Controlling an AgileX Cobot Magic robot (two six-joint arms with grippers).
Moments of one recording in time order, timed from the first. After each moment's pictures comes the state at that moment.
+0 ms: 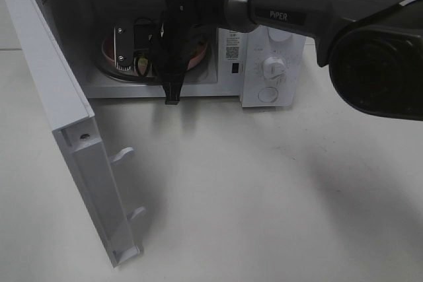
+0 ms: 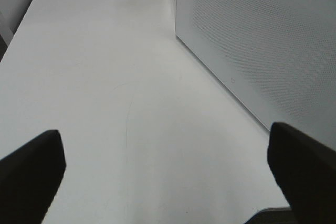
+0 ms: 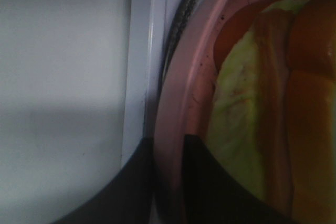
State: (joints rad) left arm 0.02 0.00 -0.52 -0.07 1.08 0.04; right arm 0.65 2.49 -2.15 -0.06 0.64 -1.04
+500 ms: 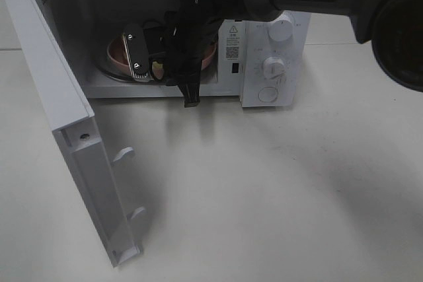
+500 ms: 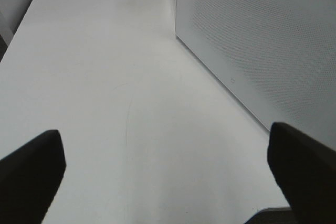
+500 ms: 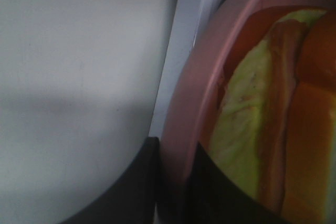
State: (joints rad) left arm 0.02 0.00 -0.52 -0.07 1.08 0.04; right arm 0.64 2.36 -1.94 -0.05 0.60 -1.20
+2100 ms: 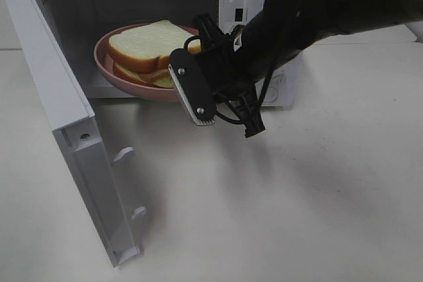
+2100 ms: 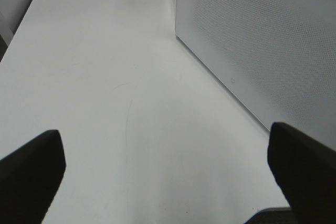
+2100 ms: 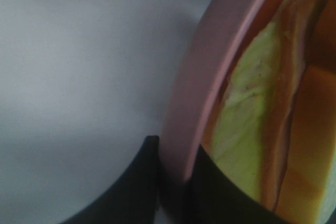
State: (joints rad) left arm 0.02 0.00 -0.52 -0.07 1.08 0.04; right arm 0.64 1.82 -1.15 0.05 0.24 -1.54
